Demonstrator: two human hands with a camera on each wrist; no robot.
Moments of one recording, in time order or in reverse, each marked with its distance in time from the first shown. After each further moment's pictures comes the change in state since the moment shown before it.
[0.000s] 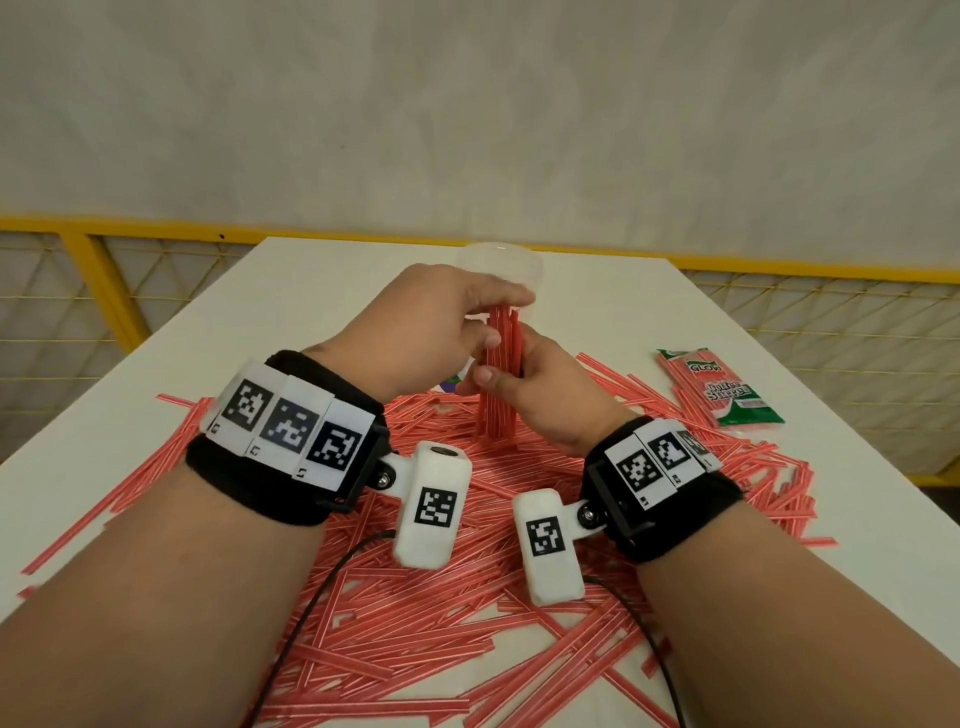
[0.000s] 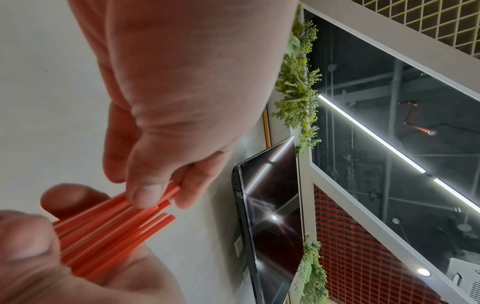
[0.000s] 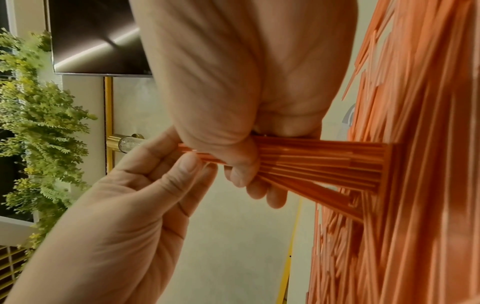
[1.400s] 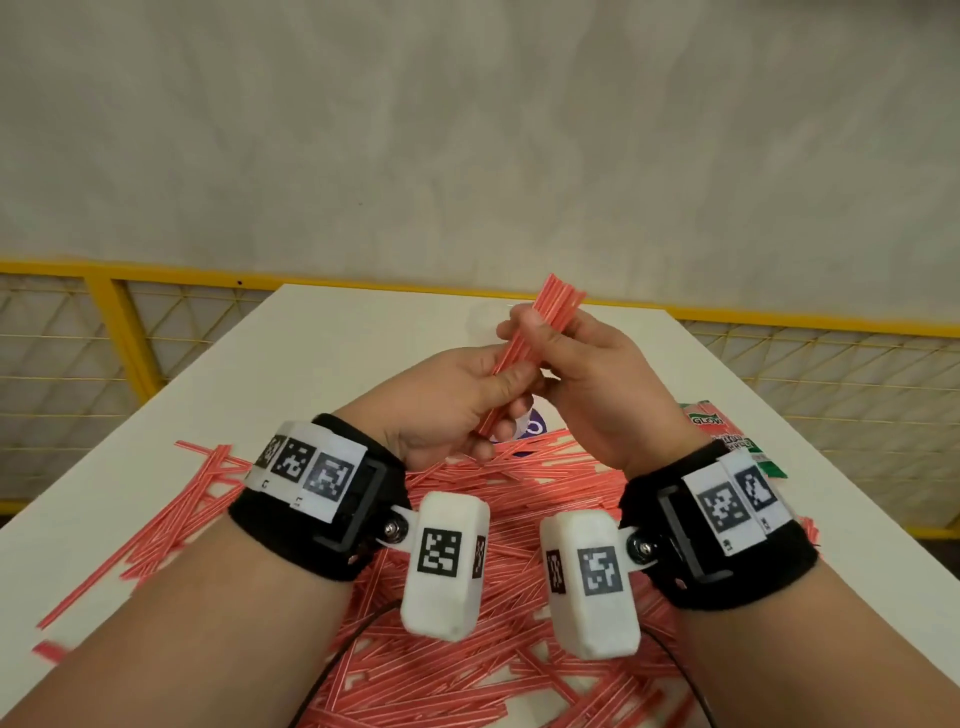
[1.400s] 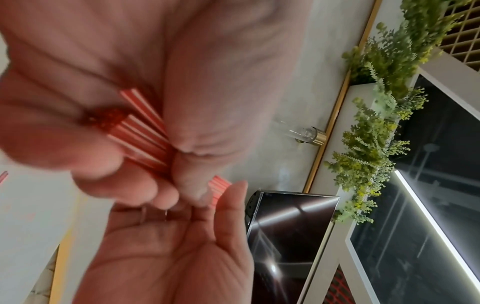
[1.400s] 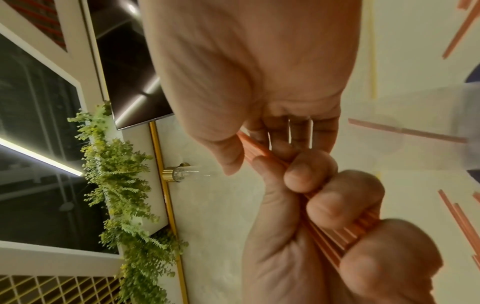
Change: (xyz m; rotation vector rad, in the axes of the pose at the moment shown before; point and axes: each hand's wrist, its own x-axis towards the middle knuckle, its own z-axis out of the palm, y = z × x) left_hand -0.007 0.008 0.006 -0.934 -0.280 -0.319; right_hand -0.002 -0.069 -0.017 0.411 0.171 -0.028
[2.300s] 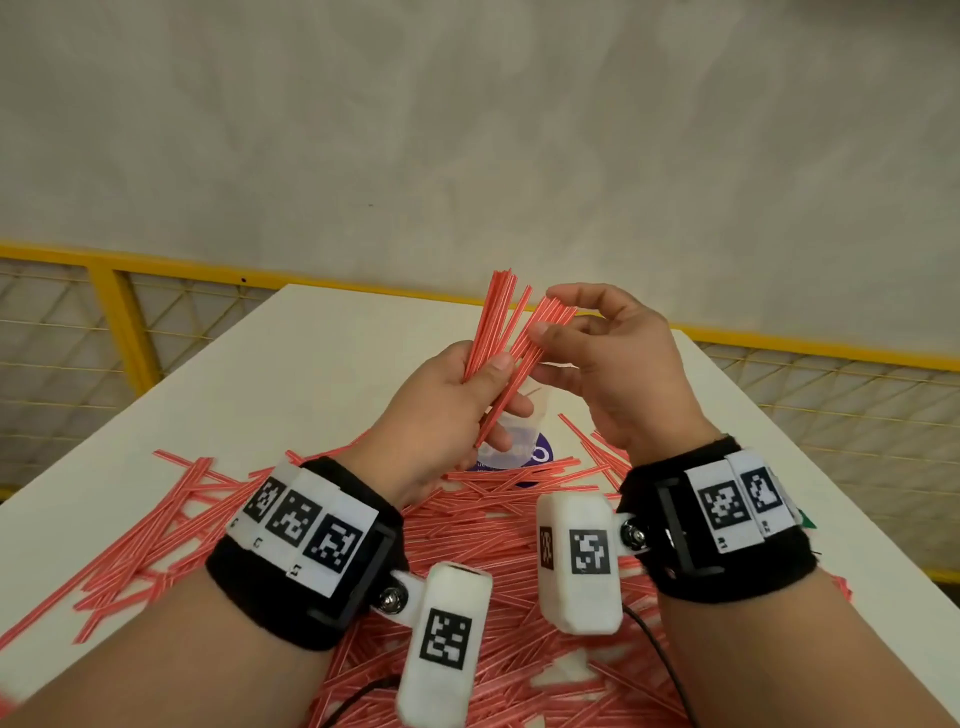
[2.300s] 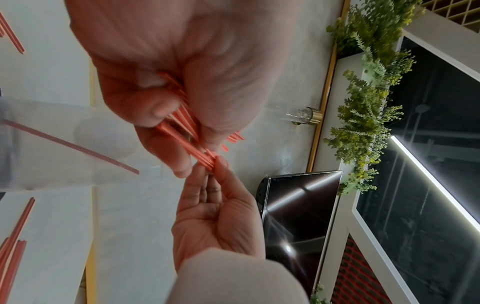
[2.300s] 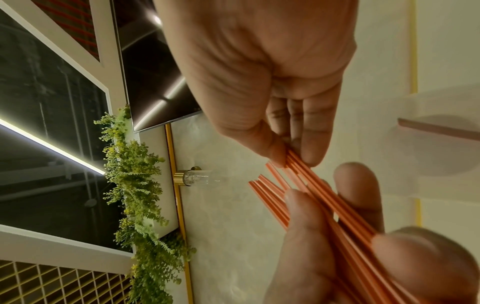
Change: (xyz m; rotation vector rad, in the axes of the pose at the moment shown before) left_hand 0.018 -0.013 -0.003 0.026 0.427 0.137; right_hand 0.043 -0.005 -0.014 -0.068 0.155 -0.064
